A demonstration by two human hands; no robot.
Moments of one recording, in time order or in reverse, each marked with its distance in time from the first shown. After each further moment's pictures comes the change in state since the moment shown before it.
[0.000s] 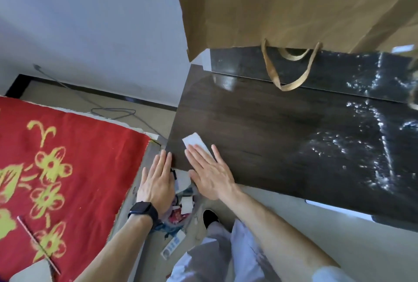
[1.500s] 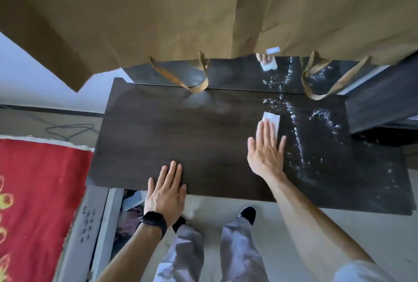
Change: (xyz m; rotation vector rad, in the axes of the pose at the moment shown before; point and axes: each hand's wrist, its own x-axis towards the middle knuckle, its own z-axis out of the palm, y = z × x) left_hand -0.012 0.217 0.068 0.139 -0.164 0.132; right_hand -0.164 0.292 -0.068 0.035 0.163 0.880
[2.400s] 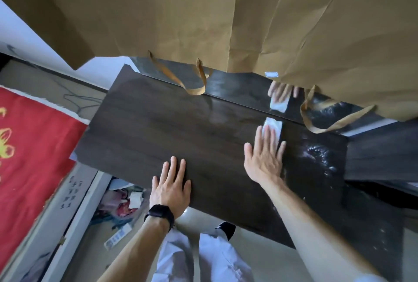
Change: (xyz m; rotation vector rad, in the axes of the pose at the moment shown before) left_hand 0.022 0.108 0.012 -0.113 0.040 -0.265; right_hand 0.063 0.036 -0.031 -0.024 -0.018 -0.247
